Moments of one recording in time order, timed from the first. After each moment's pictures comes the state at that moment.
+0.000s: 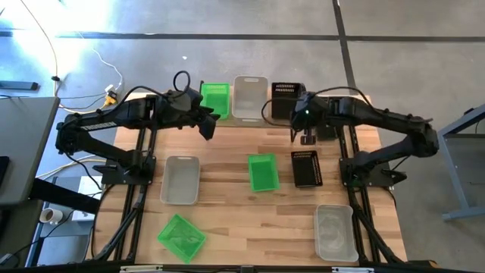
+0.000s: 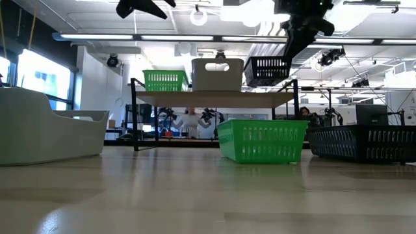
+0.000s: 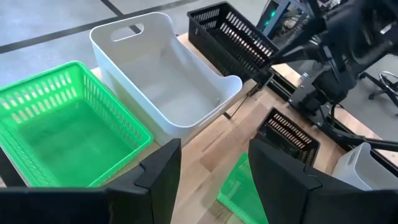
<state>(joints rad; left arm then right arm) 0.26 1.21 1.34 -0.73 -0.34 -0.56 -0.30 1.25 1.25 -0.99 0.27 -0.50</state>
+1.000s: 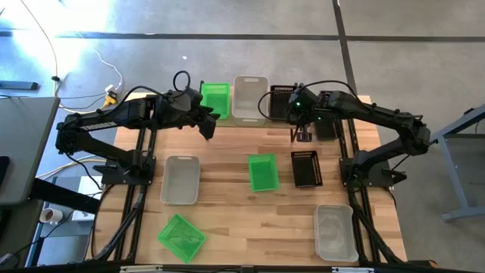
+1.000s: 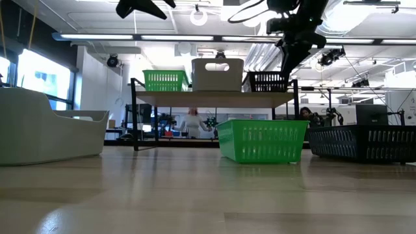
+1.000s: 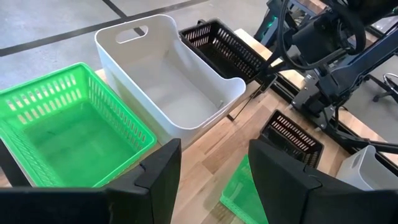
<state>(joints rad) 0.26 1.21 1.34 -0.73 -0.35 -0.56 -0.41 1.35 1.25 -0.99 0.14 -0.51</state>
